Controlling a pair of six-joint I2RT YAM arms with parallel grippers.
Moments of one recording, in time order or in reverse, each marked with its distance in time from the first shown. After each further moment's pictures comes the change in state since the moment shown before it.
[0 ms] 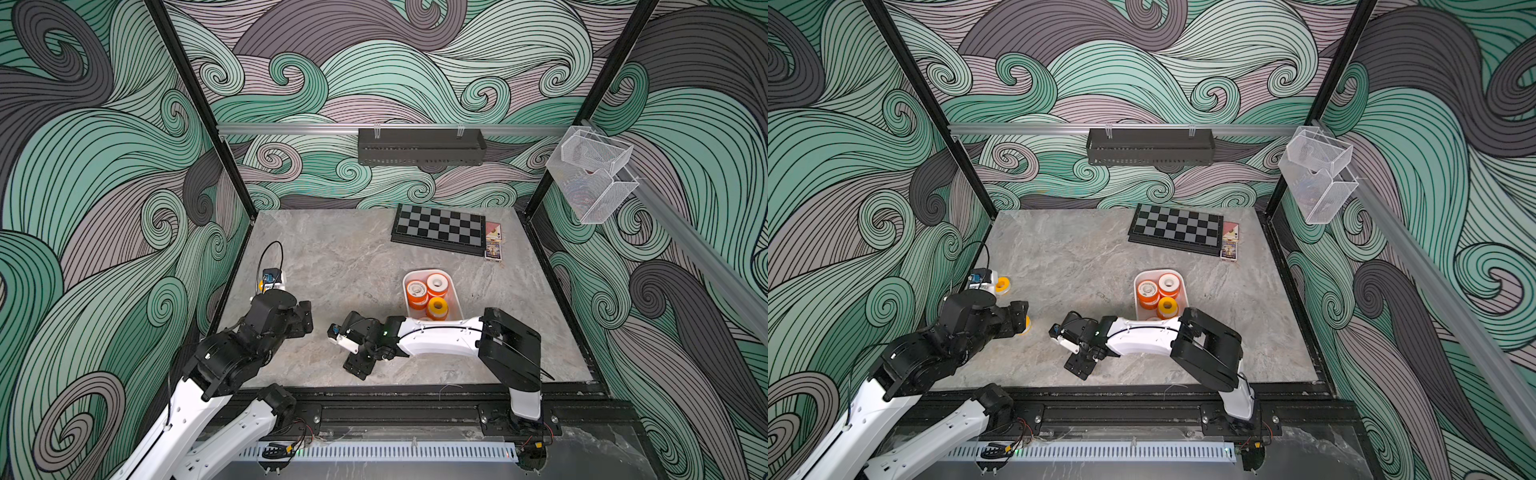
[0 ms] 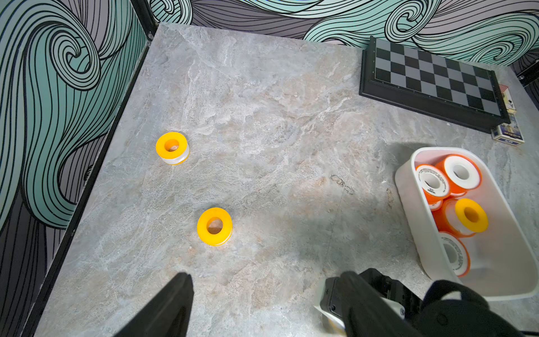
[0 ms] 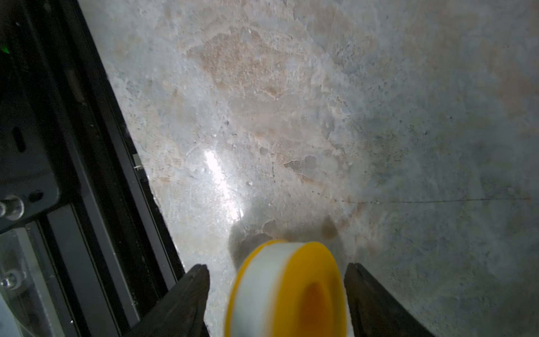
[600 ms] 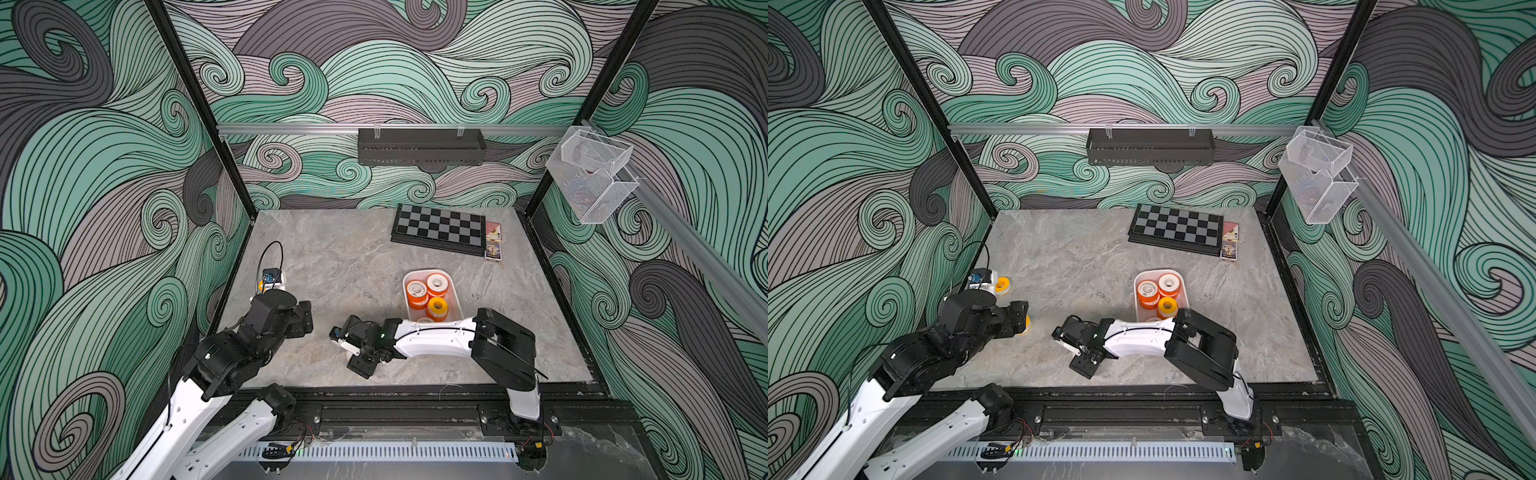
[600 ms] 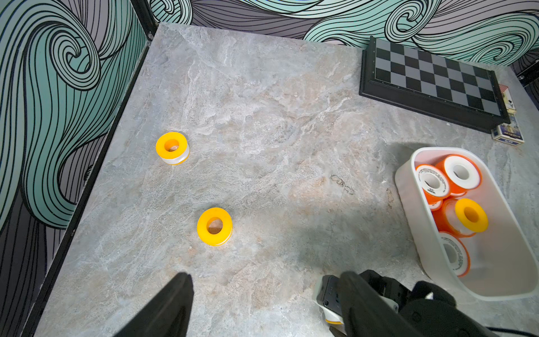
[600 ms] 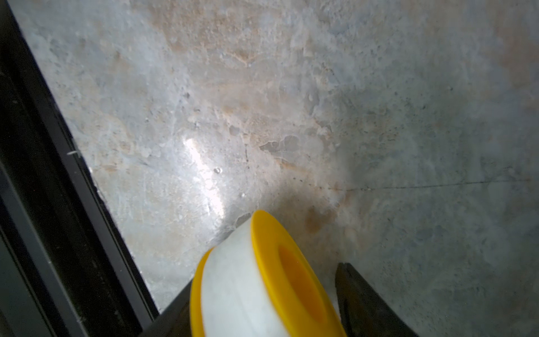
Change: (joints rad) left arm 0.000 0.000 0.000 0.000 0.000 0.000; right arm 0.006 0.019 0.000 -0.021 0.064 -0.014
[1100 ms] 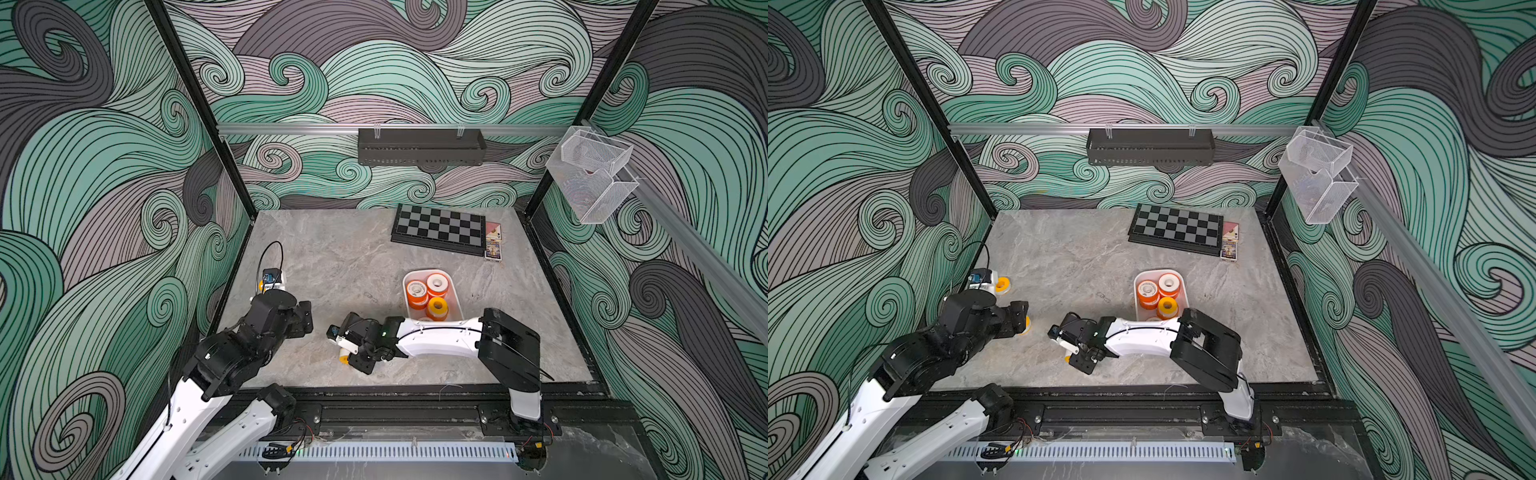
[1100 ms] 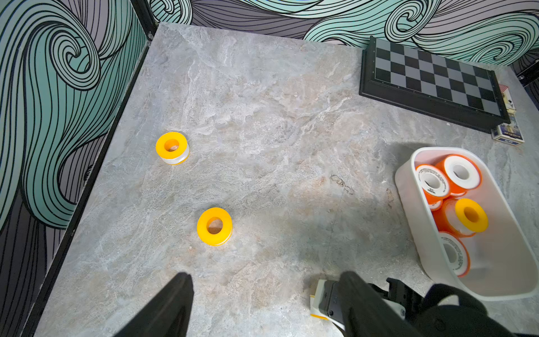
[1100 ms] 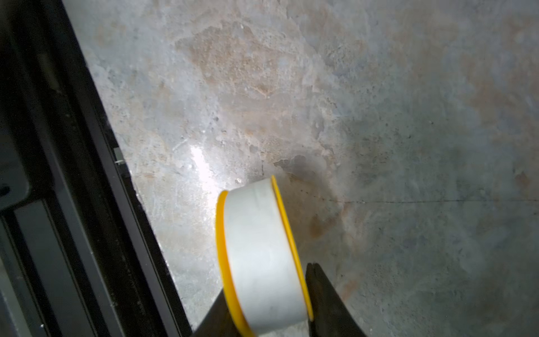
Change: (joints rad) left arm 0.000 0.000 0.000 0.000 0.000 0.000; right arm 0.000 -0.028 0.018 0.005 -0.028 -0.024
